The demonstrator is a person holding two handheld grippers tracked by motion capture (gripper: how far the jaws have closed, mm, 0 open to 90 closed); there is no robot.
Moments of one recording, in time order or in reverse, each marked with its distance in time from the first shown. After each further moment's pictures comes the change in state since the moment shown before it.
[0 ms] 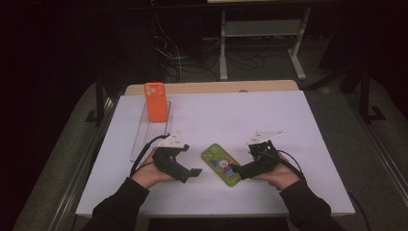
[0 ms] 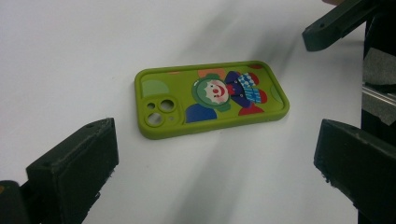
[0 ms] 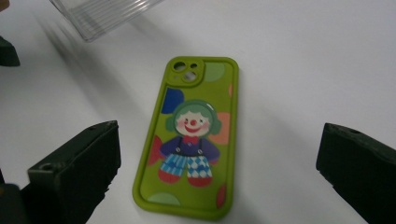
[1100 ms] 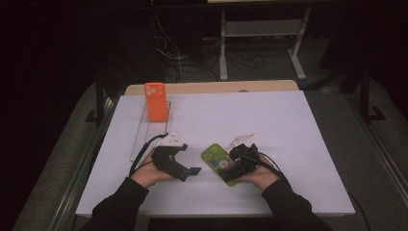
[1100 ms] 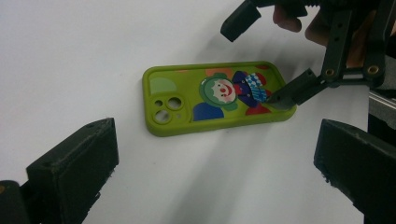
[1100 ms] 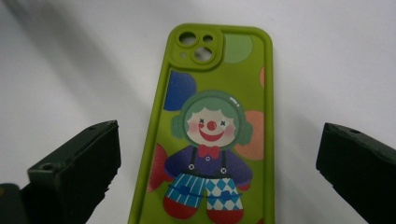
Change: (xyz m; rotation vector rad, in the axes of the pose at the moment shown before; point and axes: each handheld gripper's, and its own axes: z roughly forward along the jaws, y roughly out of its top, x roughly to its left) left arm 0.004 -0.001 -0.001 0.002 0.019 -0.018; right arm 0.020 0.005 0.051 0.153 -0.051 -0.029
